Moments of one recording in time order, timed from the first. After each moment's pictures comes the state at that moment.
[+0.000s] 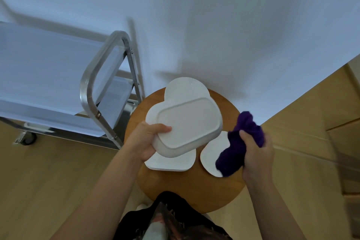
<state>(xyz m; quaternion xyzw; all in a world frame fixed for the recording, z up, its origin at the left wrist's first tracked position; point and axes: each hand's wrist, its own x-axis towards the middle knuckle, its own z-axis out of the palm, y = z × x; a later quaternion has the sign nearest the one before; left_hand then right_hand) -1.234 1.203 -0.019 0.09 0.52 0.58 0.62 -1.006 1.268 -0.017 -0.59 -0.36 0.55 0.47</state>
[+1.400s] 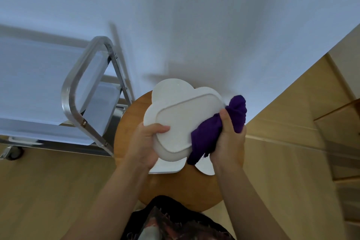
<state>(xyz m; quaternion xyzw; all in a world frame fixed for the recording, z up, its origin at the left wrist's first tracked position) -1.196 1.212 0.001 0.13 0.44 0.65 0.61 -1.046 1.279 -0.010 -0.52 -0.23 0.60 0.56</state>
